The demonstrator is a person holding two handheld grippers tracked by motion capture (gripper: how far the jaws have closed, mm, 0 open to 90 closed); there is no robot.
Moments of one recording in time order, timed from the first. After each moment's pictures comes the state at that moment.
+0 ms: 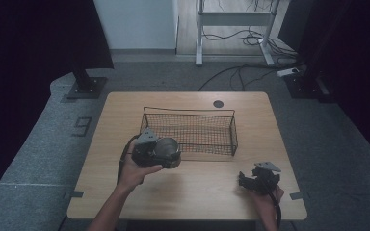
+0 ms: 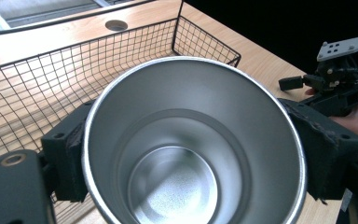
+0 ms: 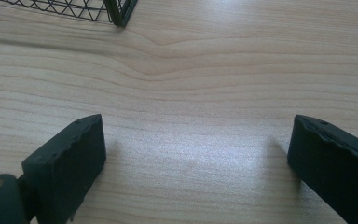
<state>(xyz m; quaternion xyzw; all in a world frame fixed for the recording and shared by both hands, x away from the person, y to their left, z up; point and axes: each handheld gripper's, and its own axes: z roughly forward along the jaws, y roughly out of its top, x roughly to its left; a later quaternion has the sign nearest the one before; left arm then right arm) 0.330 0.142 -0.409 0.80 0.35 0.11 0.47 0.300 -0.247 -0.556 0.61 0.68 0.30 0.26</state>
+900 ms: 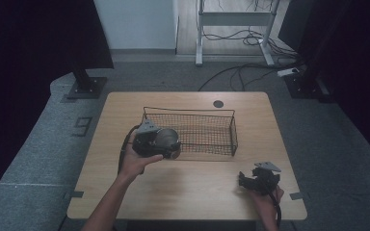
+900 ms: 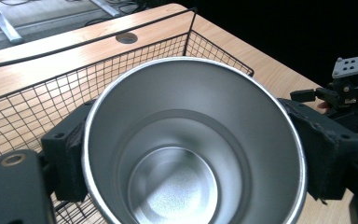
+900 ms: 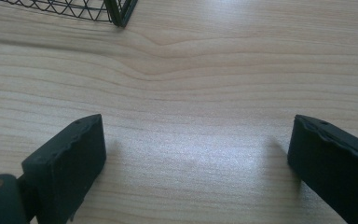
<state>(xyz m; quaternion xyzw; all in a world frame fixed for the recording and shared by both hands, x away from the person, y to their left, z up) 0.355 0.140 -0.398 0.80 0.35 0.12 0.47 0.300 -0.247 -0.556 0.62 0.68 0.30 0.26</state>
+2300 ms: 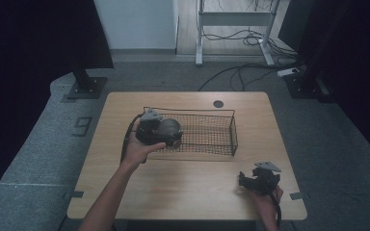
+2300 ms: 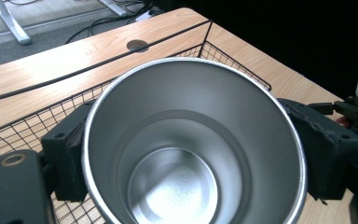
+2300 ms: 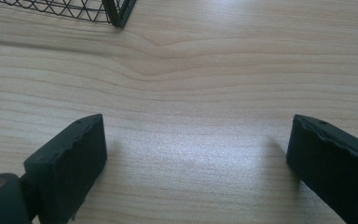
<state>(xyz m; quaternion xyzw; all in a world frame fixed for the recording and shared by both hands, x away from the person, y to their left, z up) 0.387 0.133 -0.388 0.80 0.36 0.12 0.46 0.300 -0.247 -0.556 0.62 0.68 0.30 0.26</state>
